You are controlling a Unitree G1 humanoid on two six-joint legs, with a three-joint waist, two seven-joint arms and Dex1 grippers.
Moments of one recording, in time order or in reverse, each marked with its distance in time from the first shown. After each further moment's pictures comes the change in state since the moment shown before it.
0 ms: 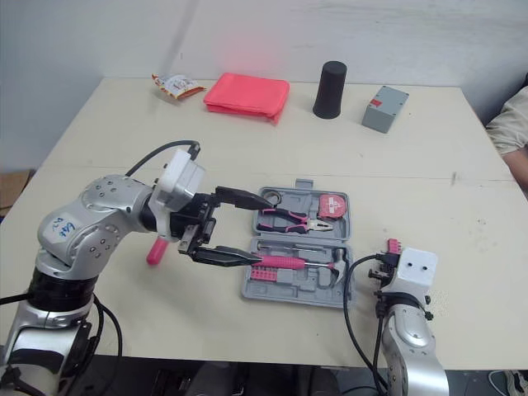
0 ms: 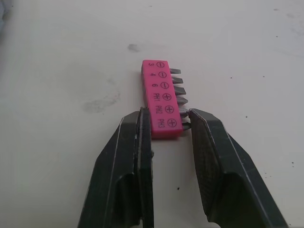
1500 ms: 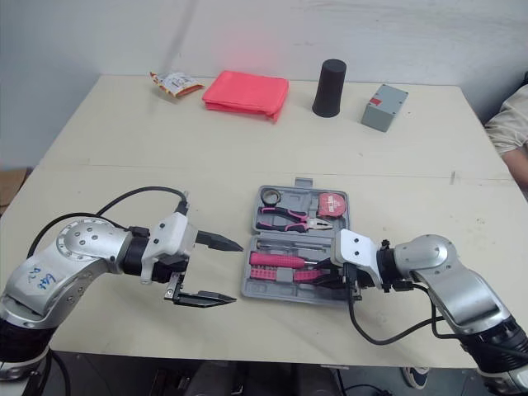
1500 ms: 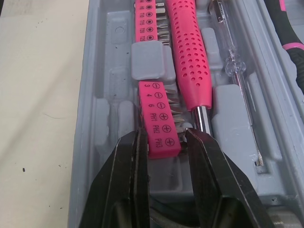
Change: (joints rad) left arm 0.308 0.211 0.000 -0.195 0.145 -0.061 0.043; right arm -0.460 -0.830 0.384 0.265 0.190 -0.202 1.287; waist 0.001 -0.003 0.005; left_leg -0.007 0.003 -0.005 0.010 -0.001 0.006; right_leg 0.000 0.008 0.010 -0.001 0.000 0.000
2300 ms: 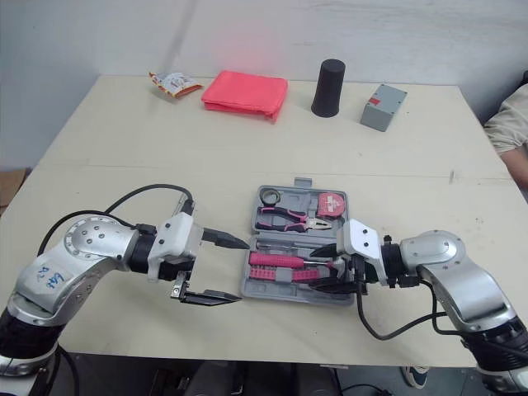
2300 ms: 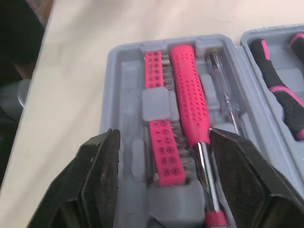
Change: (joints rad) left arm -0.048 -0.046 -0.033 0.033 0.032 -0.043 -0.005; right arm -0.007 0.080 -0.078 0.058 0.144 -0.024 0.099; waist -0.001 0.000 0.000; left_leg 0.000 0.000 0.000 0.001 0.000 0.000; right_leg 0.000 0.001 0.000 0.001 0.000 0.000
